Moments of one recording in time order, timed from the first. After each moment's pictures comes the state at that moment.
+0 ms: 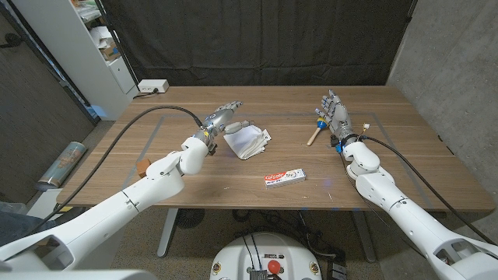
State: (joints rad) left arm 0.86 0.76 0.64 -1.87 0.45 0.28 0.21; left_hand 0.43 -0.05 0.34 -0.14 0.24 0.01 0.03 0.18 0.18 -0.06 0.09 0.21 0.20 -0.06 0.12 0.19 0.18 -0.10 0.21 0.28 0.18; right arm -0.88 -0.48 -0.37 -1.34 0.60 0.34 -0.06; right_hand 0.12 -0.10 0.33 -0.02 0.39 0.10 0.08 0.20 0.19 0.06 0.10 0.20 0.19 0.01 0.06 0.20 0.21 0.28 0.03 0.19 0.17
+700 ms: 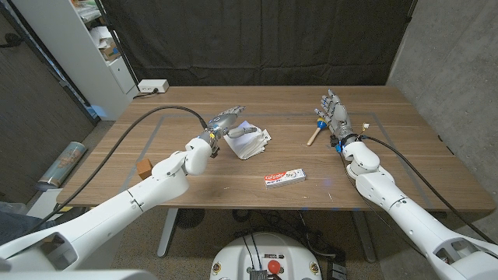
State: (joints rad) left arm 0.82 0.76 0.69 -1.87 0.48 0.35 0.14; left_hand 0.45 -0.08 0.33 -0.15 0.25 -0.01 0.02 0.18 0.18 -0.08 0.10 0.21 0.20 -0.07 0.13 0.19 0.18 -0.07 0.21 0.28 0.18; right arm -0.88 -0.48 -0.37 -1.35 0.60 0.34 -0.06; right_hand 0.12 -0.10 0.33 -0.02 0.39 0.10 0.08 0.20 0.19 0.06 0.10 0.20 0.19 0.01 0.06 0.20 0.21 0.29 0.04 0.19 0.17
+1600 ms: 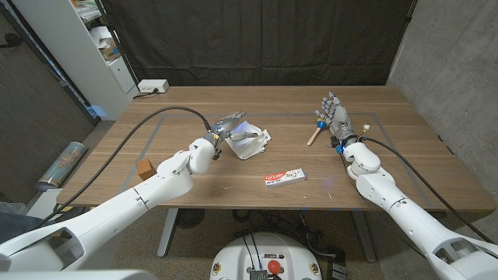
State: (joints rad) left arm 0.79 0.74 0.73 -1.84 0.47 0.39 0.08; left_hand 0.47 -0.09 0.33 -0.16 0.25 -0.01 0.02 0.19 0.18 -0.10 0.11 0.20 0.20 -0.07 0.14 0.19 0.18 -0.04 0.21 0.27 0.18; right arm -0.87 -0.47 -0.37 -1.32 0.61 0.34 -0.05; right_hand 0.13 -0.10 0.33 -0.02 0.39 0.10 0.08 0.20 0.19 0.07 0.10 0.20 0.19 0.01 0.06 0.20 0.21 0.29 0.04 0.19 0.17
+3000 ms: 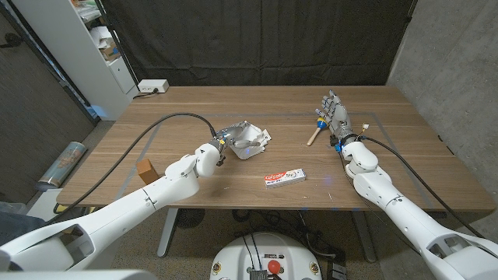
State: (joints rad) left arm 0.75 0.71 0.80 -1.78 0.47 0.42 0.05; left_hand 0.49 -0.10 0.33 -0.16 0.26 -0.03 0.00 0.19 0.18 -0.11 0.09 0.20 0.20 -0.07 0.14 0.19 0.18 -0.03 0.22 0.26 0.18; right arm -0.85 -0.45 -0.37 -1.27 0.61 0.37 -0.05; right_hand 0.13 -0.10 0.33 -0.02 0.39 0.10 0.08 0.20 0.19 0.07 0.10 0.20 0.19 0.01 0.06 0.20 0.21 0.29 0.04 0.19 0.17
